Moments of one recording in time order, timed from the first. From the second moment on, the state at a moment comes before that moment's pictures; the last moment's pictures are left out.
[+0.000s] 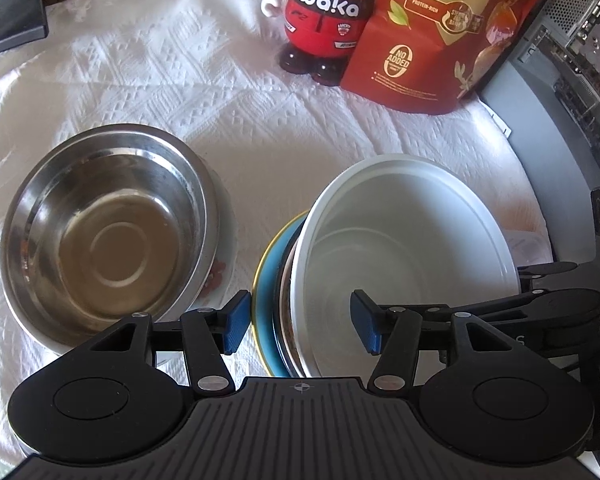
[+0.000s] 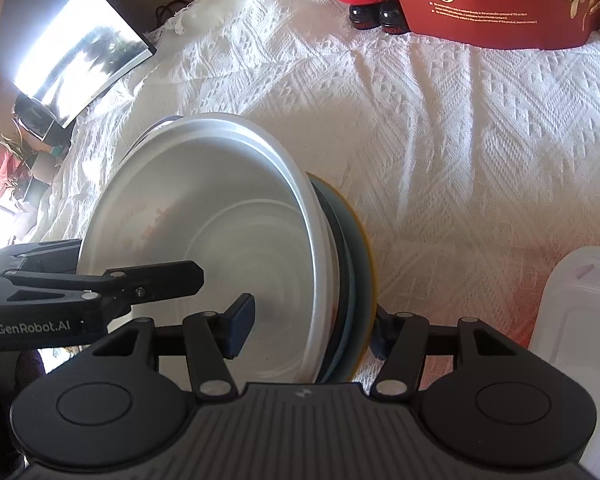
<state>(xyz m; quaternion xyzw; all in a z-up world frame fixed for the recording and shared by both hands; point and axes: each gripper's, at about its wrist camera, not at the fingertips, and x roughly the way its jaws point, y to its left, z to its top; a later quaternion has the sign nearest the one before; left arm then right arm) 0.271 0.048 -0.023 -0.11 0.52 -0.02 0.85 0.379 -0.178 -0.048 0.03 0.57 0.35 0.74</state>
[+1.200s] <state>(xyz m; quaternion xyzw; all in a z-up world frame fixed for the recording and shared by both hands) 0.299 0.062 -0.045 -0.19 0.57 -0.09 0.79 0.379 -0.188 -0.049 0.06 0.59 0.30 0.74</state>
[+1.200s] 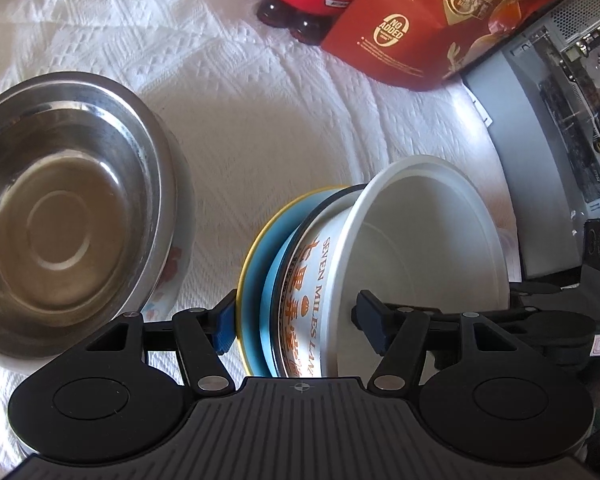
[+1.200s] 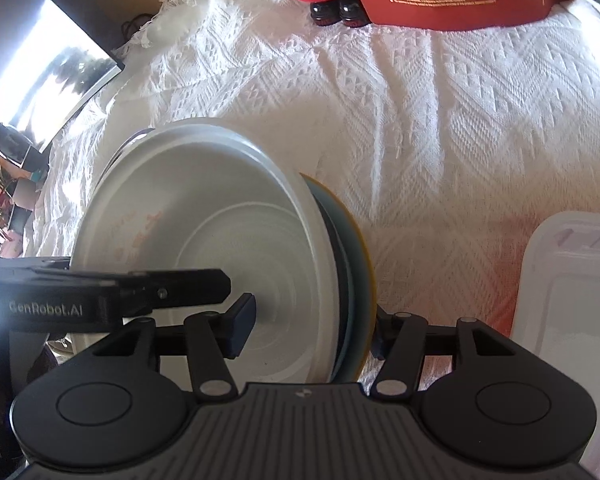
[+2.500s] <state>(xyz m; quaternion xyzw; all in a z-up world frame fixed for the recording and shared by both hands) 0.289 0.058 -0.041 -0.17 0.56 -0.08 0.81 0.380 -0.186 -0.057 0.10 0.62 0.29 0.72</state>
